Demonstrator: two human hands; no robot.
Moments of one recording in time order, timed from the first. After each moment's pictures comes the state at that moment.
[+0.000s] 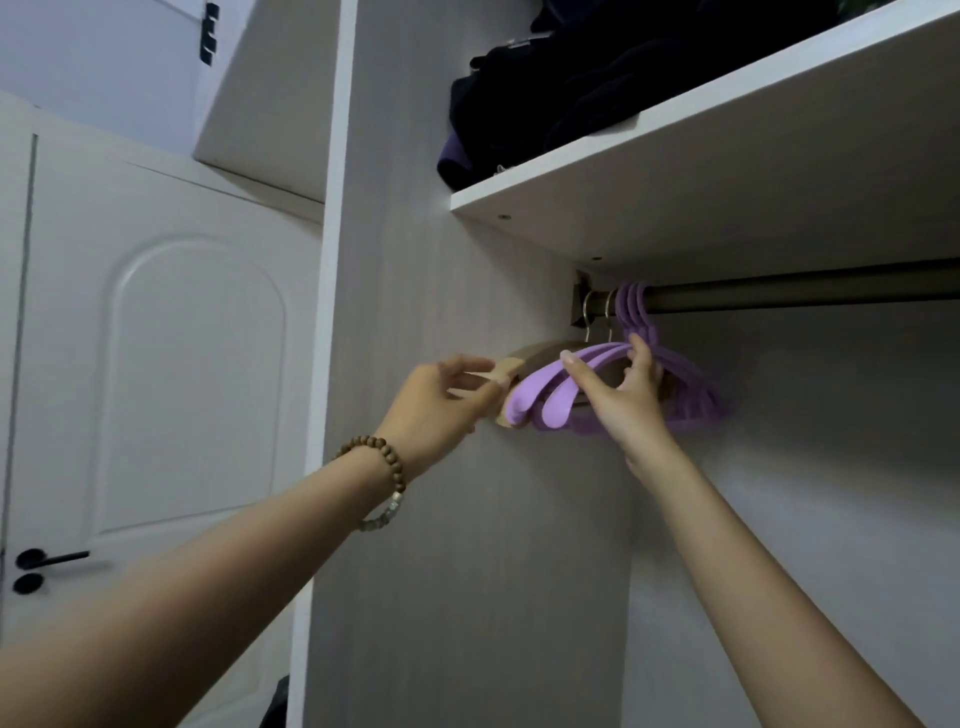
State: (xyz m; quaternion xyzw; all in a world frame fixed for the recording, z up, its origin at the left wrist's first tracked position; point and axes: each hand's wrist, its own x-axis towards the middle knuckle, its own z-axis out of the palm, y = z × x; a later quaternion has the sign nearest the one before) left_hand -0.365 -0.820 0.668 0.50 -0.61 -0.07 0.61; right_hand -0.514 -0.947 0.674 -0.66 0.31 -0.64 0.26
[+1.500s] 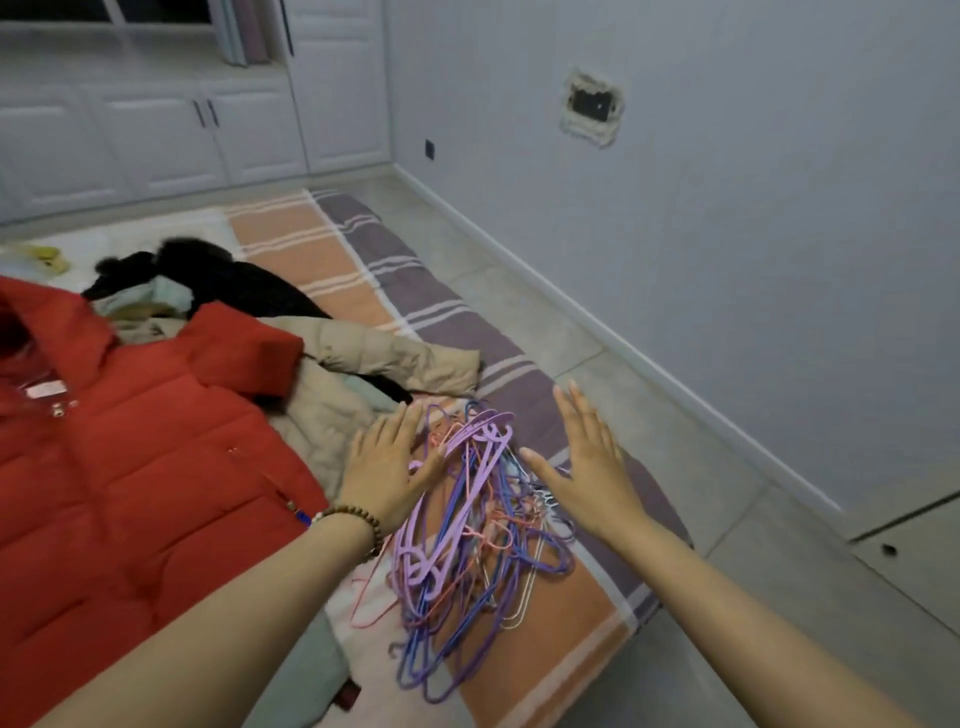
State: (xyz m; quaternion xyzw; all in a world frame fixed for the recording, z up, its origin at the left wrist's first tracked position) left_hand 0.071 0.013 0.102 0.96 0.20 0.03 0.20; right_hand 0.166 -0.198 0.143 -0.92 -0.29 0.06 0.23
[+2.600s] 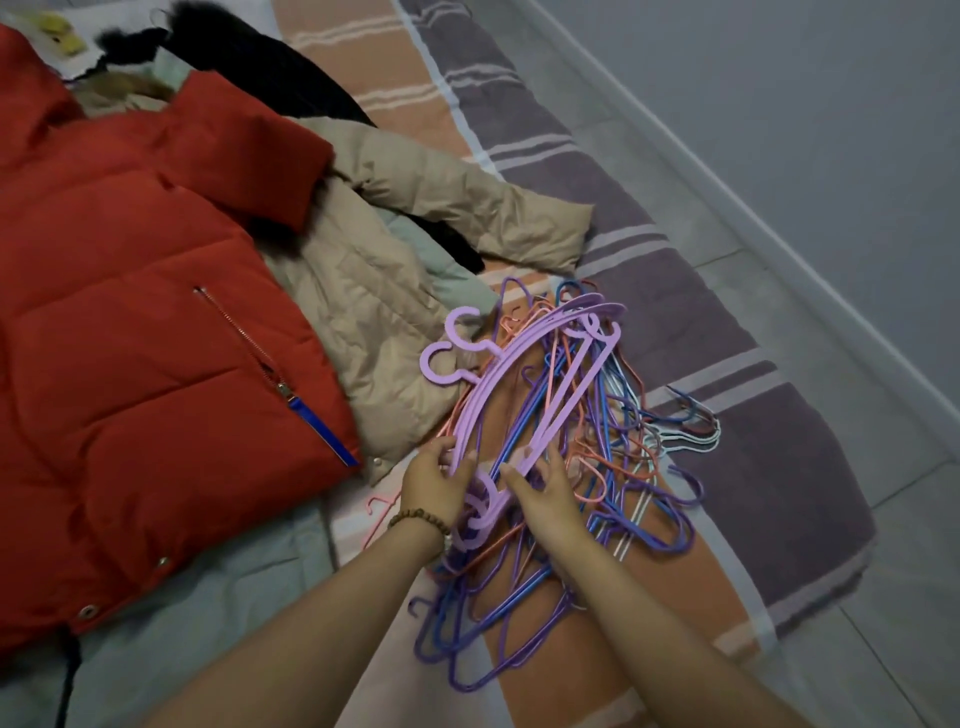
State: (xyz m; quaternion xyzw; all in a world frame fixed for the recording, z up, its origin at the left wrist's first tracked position) left_hand 0.093 0.007 -0.163 0.67 0.48 0.05 0.56; right_hand 0.165 -0.102 -0.175 -0.75 -0.04 0.38 0.54
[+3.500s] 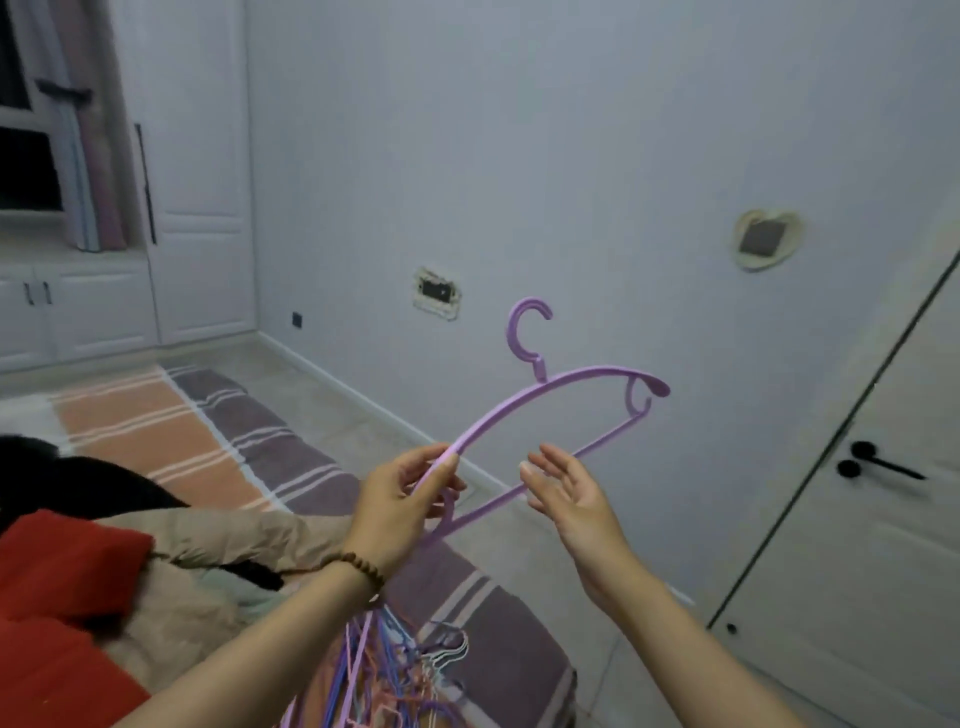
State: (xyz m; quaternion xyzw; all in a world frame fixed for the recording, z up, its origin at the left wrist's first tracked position) left_hand 0.098 -0.092 0.317 0.66 -0.01 0.17 0.73; right_hand 0.126 -0.262 0.340 -0.74 -0.09 0.01 0.67
